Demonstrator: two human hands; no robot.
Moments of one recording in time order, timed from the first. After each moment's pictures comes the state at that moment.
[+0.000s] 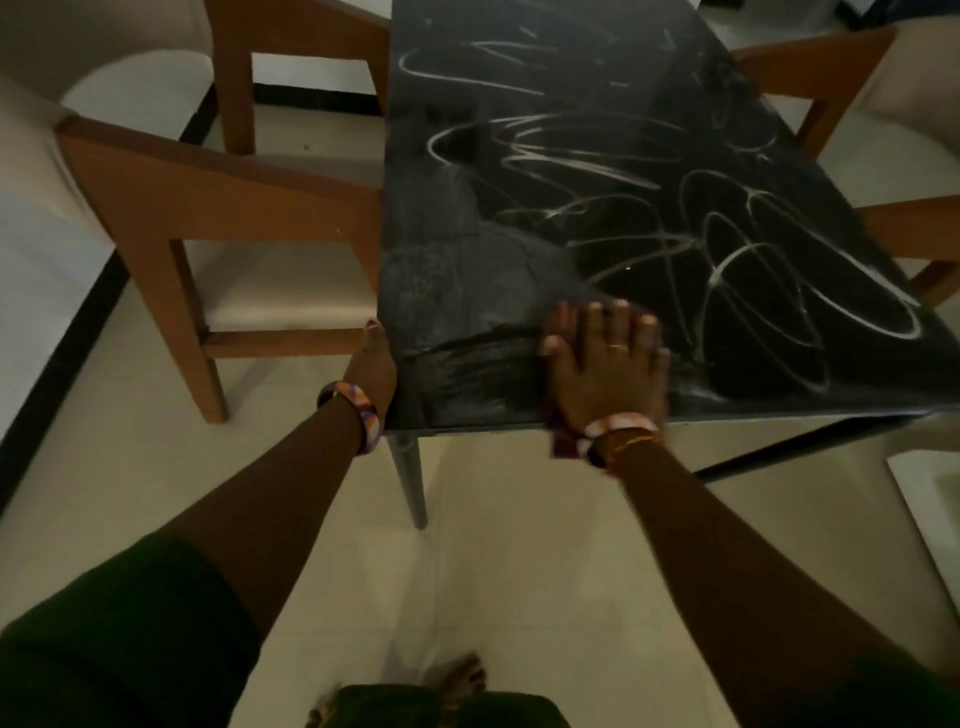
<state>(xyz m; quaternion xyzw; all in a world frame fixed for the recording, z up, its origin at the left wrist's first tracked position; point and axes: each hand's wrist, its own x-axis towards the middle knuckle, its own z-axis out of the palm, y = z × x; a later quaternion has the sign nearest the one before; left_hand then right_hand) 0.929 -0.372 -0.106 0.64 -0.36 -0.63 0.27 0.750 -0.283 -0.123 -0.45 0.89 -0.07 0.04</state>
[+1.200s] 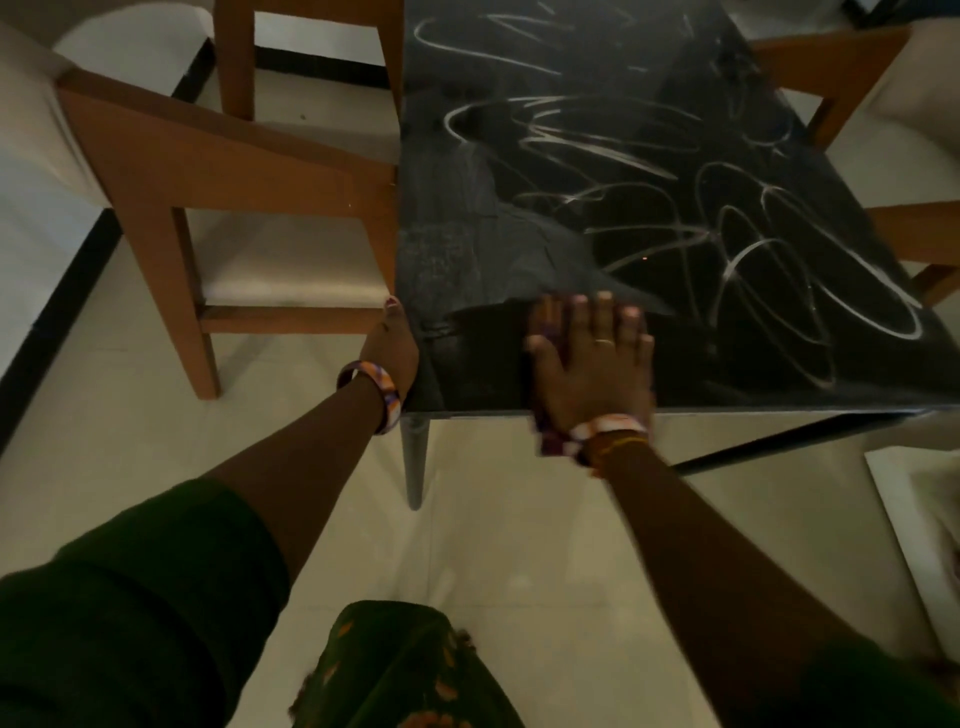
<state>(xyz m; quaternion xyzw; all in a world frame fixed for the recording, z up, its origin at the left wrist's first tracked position) 0.929 -0.384 -0.128 0.63 -0.45 -0.59 0.23 0.771 -0.284 -0.122 -0.49 0.87 -0.06 0.03</state>
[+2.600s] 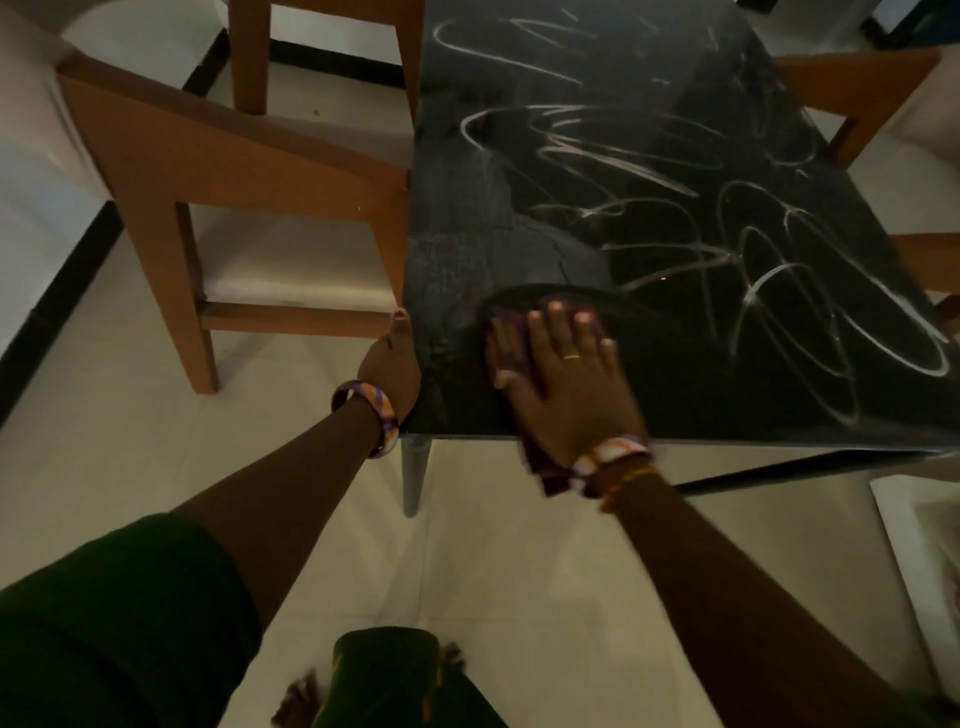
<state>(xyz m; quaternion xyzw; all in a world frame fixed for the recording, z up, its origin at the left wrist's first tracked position) 0.935 -0.385 -0.135 0.62 -0.47 -0.59 0.23 0.777 -0.300 -0.121 -0.62 0.78 -0.01 0.05</state>
